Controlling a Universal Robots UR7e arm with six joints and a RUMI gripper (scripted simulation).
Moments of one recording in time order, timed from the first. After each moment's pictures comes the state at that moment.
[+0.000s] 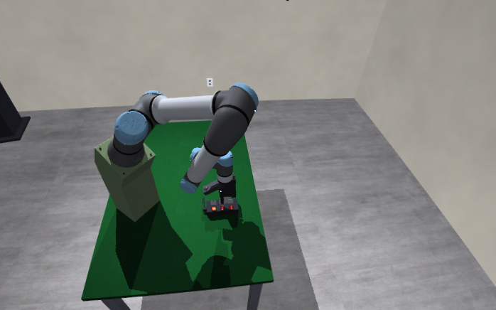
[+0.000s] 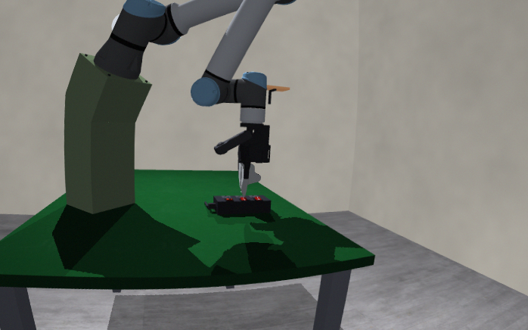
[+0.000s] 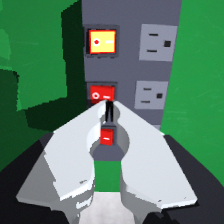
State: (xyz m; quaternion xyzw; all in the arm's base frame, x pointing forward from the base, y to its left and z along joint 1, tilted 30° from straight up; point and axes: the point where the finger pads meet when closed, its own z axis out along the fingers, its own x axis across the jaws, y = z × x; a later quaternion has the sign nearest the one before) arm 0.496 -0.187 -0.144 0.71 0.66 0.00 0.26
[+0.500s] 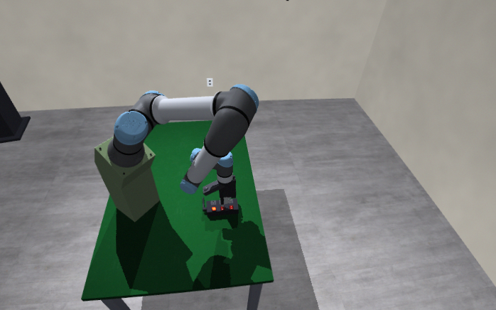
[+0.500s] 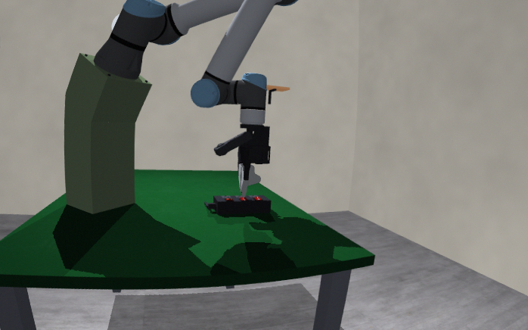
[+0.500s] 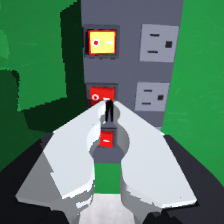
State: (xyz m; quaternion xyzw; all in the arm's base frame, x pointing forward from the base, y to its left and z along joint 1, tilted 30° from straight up) arm 0.497 -0.188 -0.147 0.71 0.66 0.00 0.26
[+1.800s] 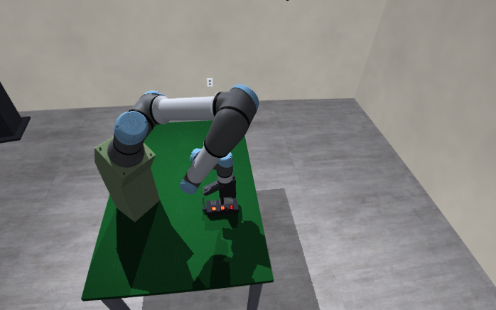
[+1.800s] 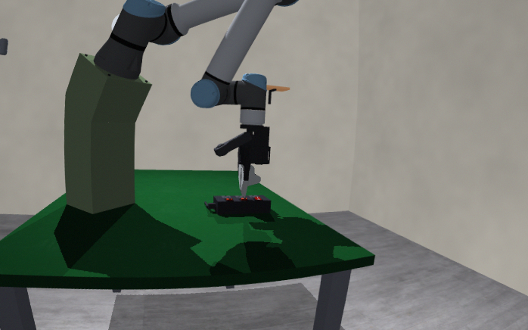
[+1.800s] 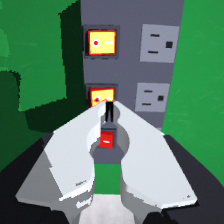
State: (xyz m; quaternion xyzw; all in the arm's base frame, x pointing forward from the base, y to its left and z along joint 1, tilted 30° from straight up) arm 0.497 -0.188 -0.148 0.71 0.66 0.00 0.26
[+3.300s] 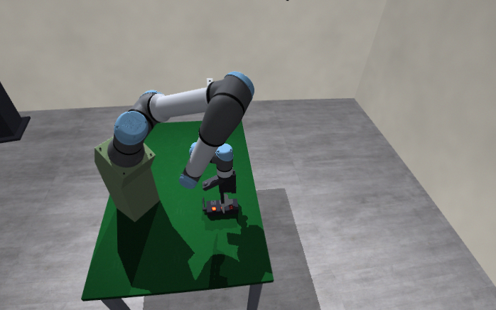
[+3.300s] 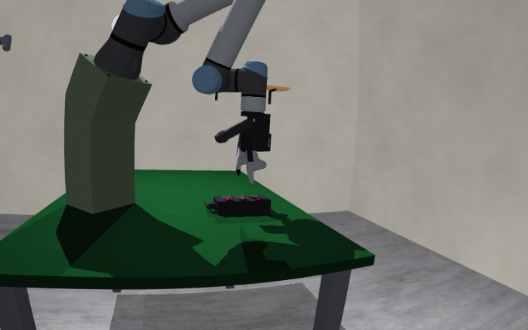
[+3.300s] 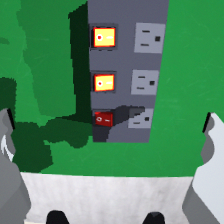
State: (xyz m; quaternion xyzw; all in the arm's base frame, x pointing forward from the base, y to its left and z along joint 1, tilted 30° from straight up) arm 0.484 -0.175 -0.114 0.71 0.66 0.00 0.26
